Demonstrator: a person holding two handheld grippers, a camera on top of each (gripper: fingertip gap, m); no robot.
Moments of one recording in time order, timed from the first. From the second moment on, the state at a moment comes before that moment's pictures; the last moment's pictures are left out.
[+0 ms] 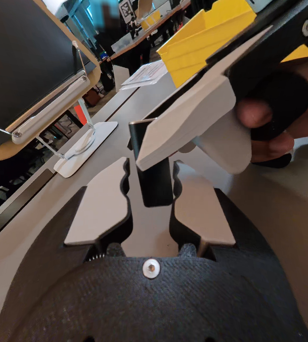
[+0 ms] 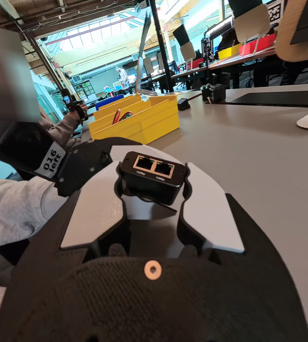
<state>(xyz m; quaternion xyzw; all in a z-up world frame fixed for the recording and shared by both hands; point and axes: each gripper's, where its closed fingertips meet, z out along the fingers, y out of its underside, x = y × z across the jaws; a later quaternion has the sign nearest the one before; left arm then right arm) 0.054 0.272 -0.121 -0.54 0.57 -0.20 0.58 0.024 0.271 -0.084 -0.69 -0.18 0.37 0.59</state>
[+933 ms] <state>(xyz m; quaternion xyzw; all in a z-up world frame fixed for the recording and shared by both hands) 0.034 0.305 -0.108 -0.58 0.51 -0.20 0.60 0.039 0.276 -0.074 -0.67 -0.18 0.33 0.65</state>
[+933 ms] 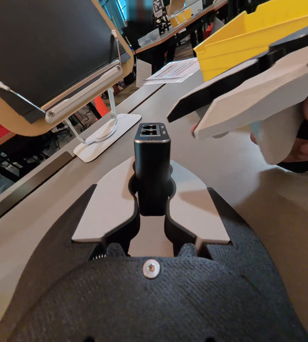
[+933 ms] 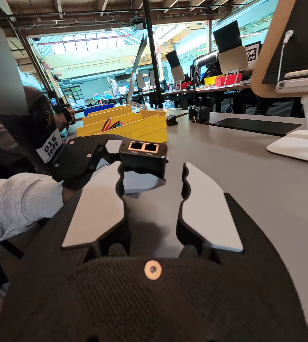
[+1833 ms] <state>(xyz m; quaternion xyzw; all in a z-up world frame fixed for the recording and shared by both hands) -0.086 0.315 -0.084 -0.66 0.32 -0.23 0.64 -0.066 0.332 0.002 -0.62 -0.28 0.32 0.66</state>
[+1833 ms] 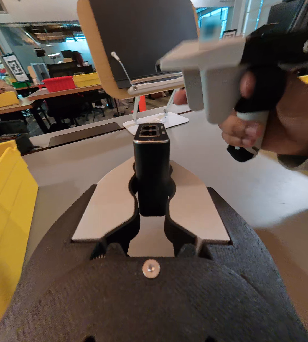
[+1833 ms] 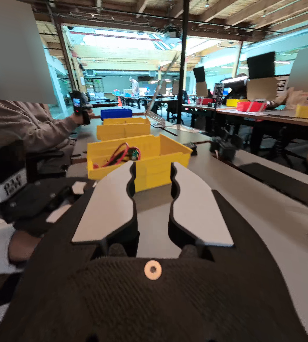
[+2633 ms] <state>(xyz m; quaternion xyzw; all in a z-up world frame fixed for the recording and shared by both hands) -0.100 0.326 -0.084 -0.67 0.28 -0.26 0.64 -0.295 0.409 -0.035 -0.65 -0.64 0.15 0.38</state>
